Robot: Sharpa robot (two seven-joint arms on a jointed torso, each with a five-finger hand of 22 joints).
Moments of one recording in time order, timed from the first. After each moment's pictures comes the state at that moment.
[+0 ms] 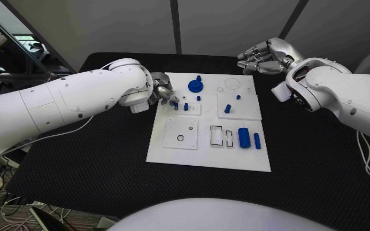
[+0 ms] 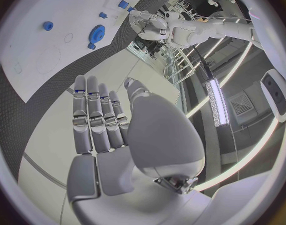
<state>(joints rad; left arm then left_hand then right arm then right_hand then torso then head) 1.20 -0.77 0.05 1.45 -1.03 0.11 -0.58 1.13 -0.09 0.67 0.10 0.17 0.88 0.07 0.62 0.67 1.16 0.01 0.97 0.78 1.47 -0.06 1.52 1.31 0.05 1.37 0.05 1.32 1.30 1.23 -0.77 0.06 1.36 -0.84 -0.29 0.13 1.45 -0.09 0.11 0.22 0.35 0.94 0.21 0.09 0.07 1.13 0.14 0.14 0.07 1.25 0.09 0.07 0.29 0.18 1.13 0.19 0.19 0.07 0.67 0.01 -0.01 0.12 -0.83</state>
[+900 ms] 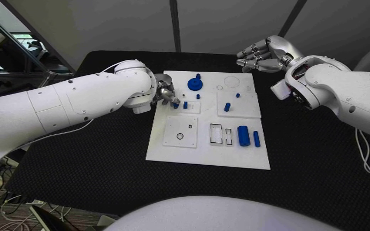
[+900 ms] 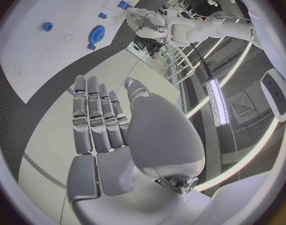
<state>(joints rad) 1.19 -0.74 0.04 1.44 -1.12 0.11 -0.60 1.10 -0.11 0.69 0.08 0.17 0.88 0.07 0.63 0.68 1.19 0.00 0.97 0.78 1.46 -0.06 1.52 1.31 0.08 1.38 0.05 1.33 1.31 1.23 -0.77 0.06 1.36 -0.84 -0.29 0.13 1.45 -0.09 0.11 0.22 0.35 0.94 0.21 0.09 0.07 1.13 0.14 0.14 0.07 1.24 0.09 0.07 0.29 0.18 1.13 0.19 0.19 0.07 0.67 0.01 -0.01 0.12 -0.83</state>
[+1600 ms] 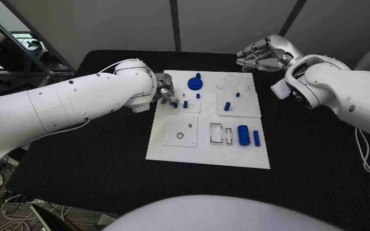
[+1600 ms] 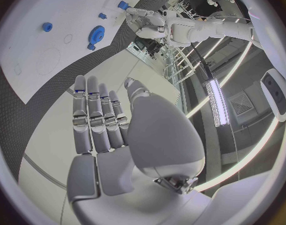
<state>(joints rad) 1.19 -0.74 0.04 1.44 -1.17 0.13 -0.59 1.10 -0.11 0.69 0.08 0.17 0.88 0.07 0.63 0.68 1.19 0.00 0.97 0.79 1.46 -0.06 1.52 1.31 0.08 1.38 0.05 1.33 1.31 1.23 -0.77 0.06 1.36 -0.84 -0.28 0.13 1.45 -0.09 0.11 0.22 0.35 0.94 0.21 0.09 0.07 1.13 0.14 0.14 0.07 1.24 0.09 0.07 0.29 0.18 1.13 0.19 0.19 0.07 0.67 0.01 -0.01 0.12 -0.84</state>
